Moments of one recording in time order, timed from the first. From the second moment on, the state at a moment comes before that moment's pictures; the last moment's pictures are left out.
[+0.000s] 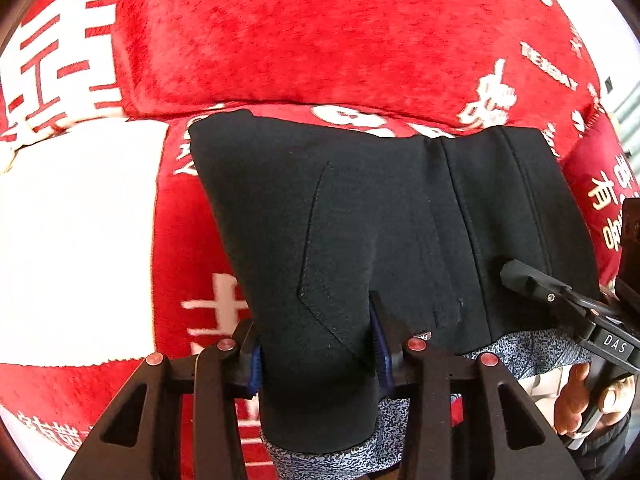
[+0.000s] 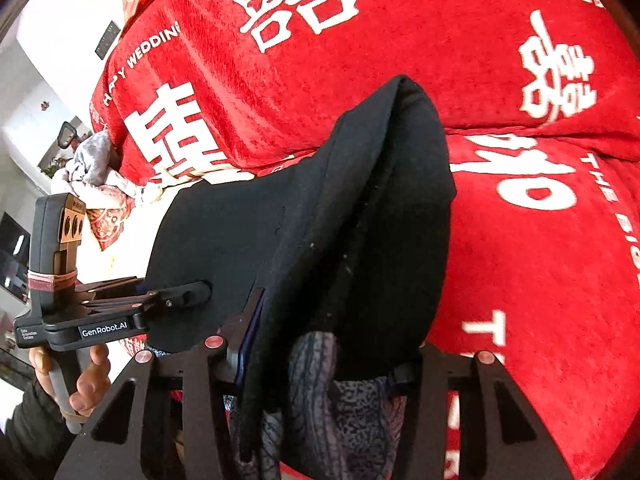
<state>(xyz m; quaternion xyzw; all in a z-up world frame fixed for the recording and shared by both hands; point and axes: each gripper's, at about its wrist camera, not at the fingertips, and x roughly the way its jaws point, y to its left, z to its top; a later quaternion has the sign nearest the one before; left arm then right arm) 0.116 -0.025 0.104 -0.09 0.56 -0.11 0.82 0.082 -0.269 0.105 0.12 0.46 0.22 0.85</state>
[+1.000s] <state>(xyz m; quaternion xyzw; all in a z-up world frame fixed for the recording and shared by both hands) 0.079 0.010 0.098 -0.10 0.53 -0.09 0.84 0.043 -0.235 0.118 0.00 0.43 0.20 0.88</state>
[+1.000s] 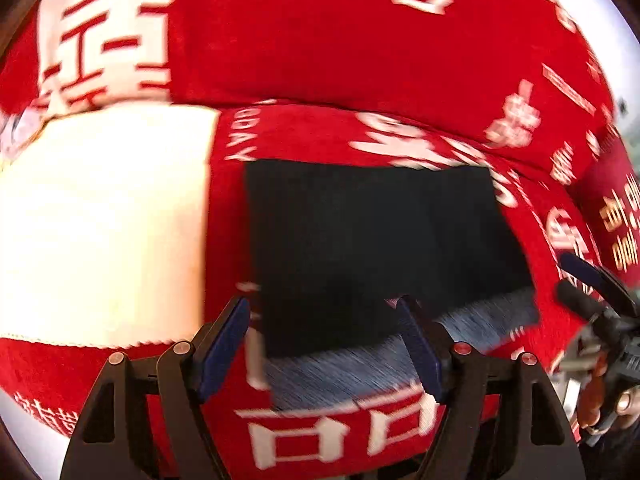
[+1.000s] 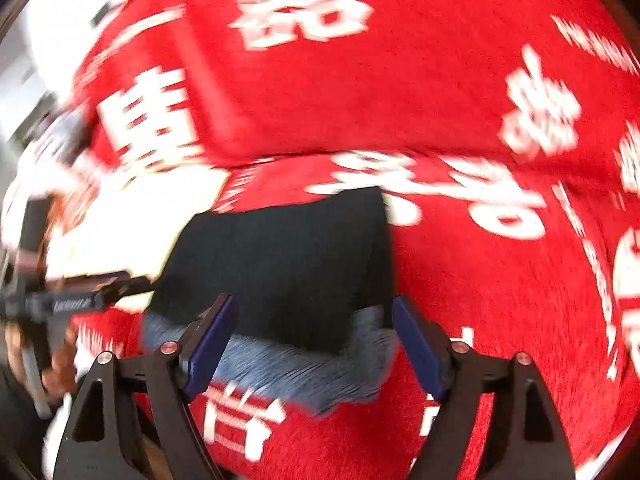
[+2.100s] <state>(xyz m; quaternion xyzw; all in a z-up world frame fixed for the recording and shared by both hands) 0.196 -0.018 0.040 -0.02 0.60 0.00 0.80 0.198 -0.191 0.026 -0.10 0.55 0.16 0.81</state>
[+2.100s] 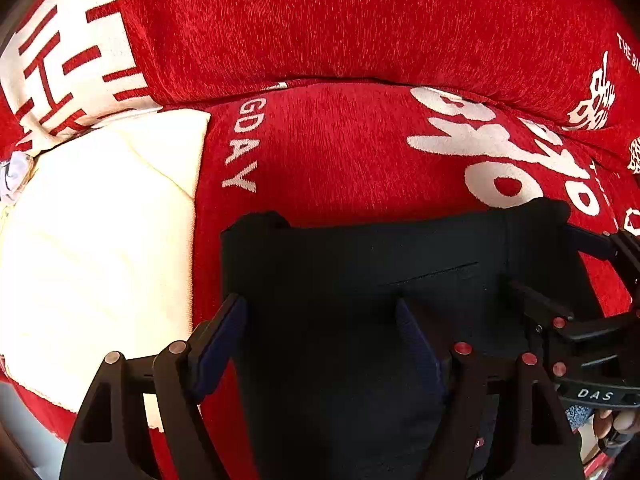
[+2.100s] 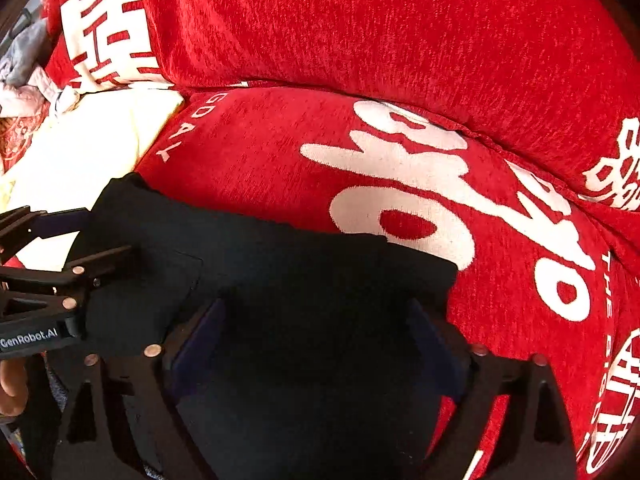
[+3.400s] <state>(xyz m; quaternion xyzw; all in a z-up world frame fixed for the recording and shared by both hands) 0.034 -0.047 0.088 0.00 0.53 0.04 0.85 0.029 -0.202 0.086 -0.08 0.48 0.03 0.87</state>
